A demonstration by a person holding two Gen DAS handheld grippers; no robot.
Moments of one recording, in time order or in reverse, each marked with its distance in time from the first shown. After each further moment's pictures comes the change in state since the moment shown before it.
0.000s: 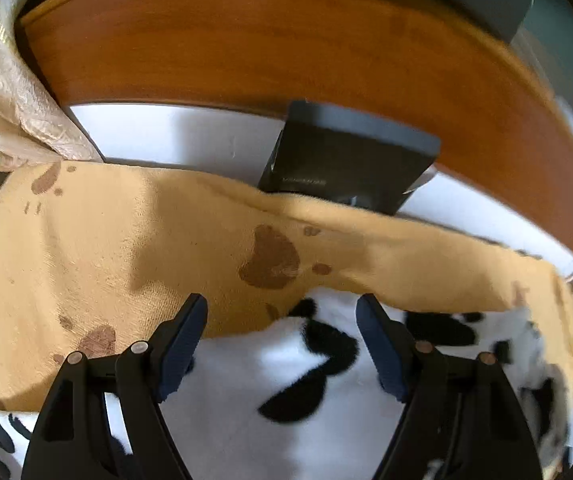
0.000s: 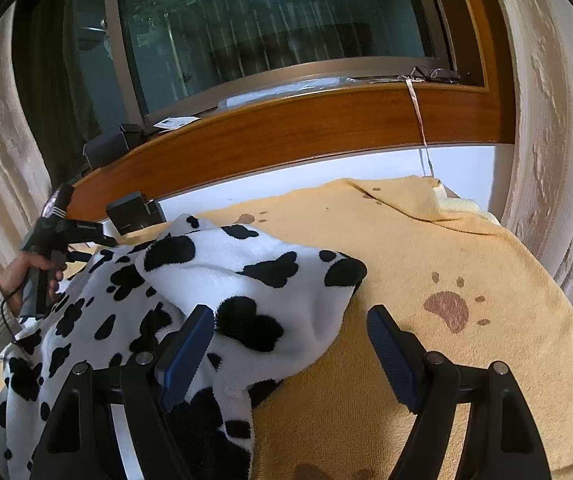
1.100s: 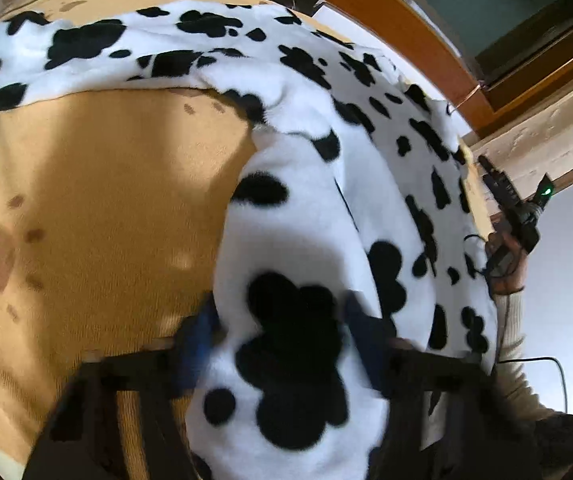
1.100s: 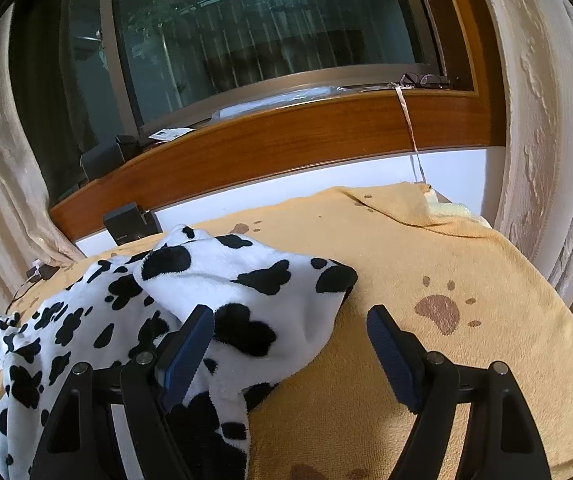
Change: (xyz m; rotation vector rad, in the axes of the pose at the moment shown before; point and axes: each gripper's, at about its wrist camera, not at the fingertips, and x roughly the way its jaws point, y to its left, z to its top) left arm -0.192 0.099 -0.326 0.017 0.240 -0.299; right arm -0.007 -0.004 0.000 0.021 -0.033 -0.013
